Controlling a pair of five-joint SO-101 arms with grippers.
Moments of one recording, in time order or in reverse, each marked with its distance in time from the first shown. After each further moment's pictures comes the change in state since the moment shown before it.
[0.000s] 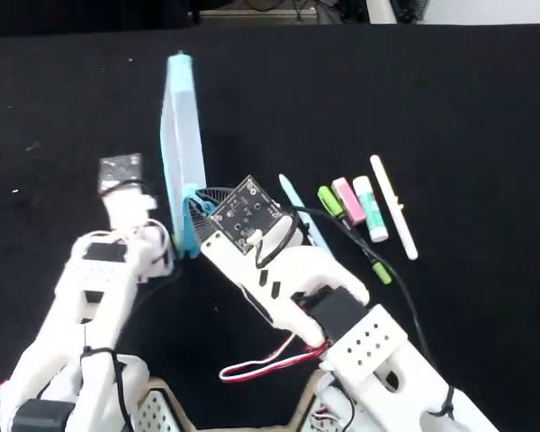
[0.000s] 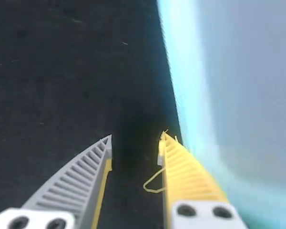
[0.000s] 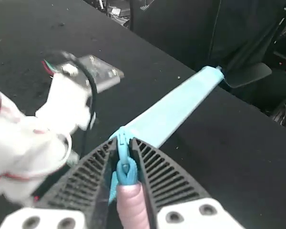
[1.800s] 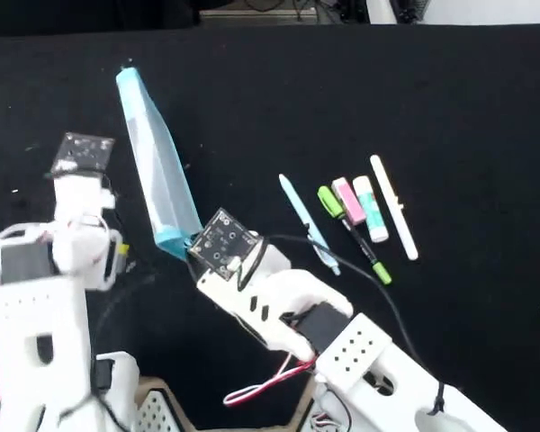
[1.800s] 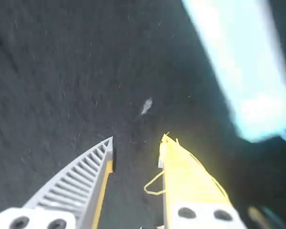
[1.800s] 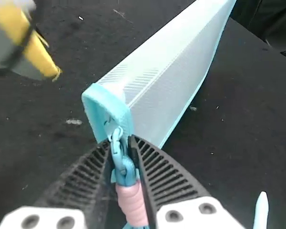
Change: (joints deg) left arm -13.3 -18.8 -26.8 46.7 -28.0; right arm -5.5 0.0 11.5 -2.0 0.0
